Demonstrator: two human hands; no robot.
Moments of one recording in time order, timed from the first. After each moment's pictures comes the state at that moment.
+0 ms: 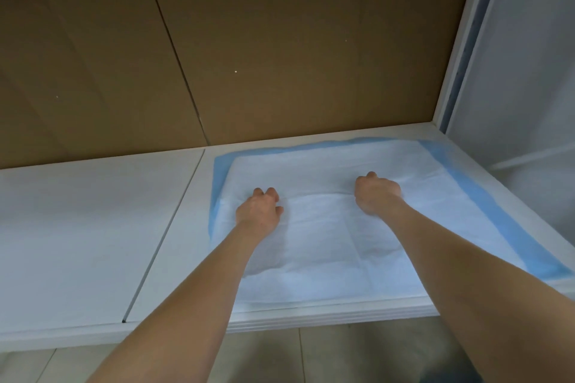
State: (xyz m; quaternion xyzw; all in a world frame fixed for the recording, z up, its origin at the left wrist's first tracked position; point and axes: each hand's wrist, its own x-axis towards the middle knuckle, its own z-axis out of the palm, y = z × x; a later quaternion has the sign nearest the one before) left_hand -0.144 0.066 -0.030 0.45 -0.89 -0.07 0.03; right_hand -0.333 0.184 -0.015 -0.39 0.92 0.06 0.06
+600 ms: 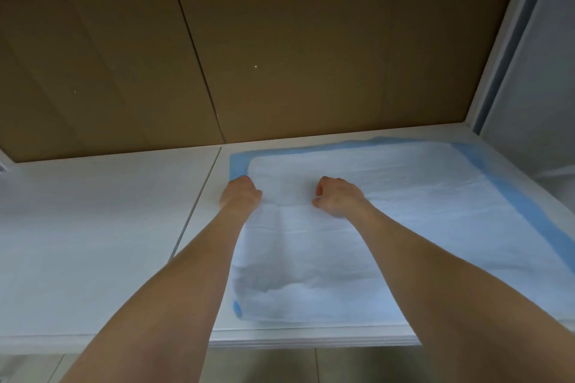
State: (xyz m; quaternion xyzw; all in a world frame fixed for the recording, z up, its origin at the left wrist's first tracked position) left_hand -0.122 -0.010 -0.011 0.59 -0.79 -0.17 0.07; right_hand -0.275 0.101 -0.018 -0.46 0.86 -0.10 0.18
